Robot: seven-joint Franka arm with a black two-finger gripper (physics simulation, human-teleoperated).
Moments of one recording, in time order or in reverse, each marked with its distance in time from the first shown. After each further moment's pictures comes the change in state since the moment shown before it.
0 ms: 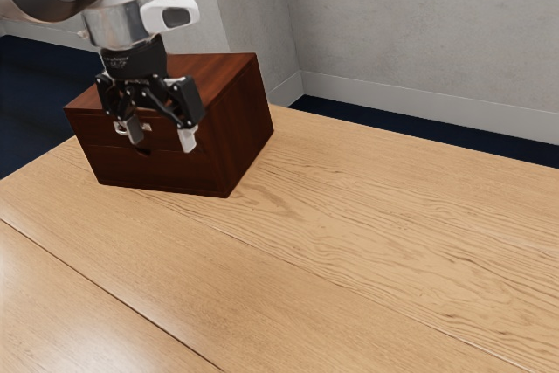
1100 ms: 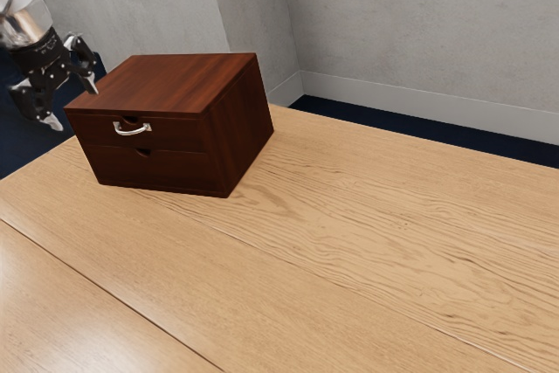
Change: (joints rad) arm 0.094 0.098 0.359 -0.009 -0.053 0.351 -1.109
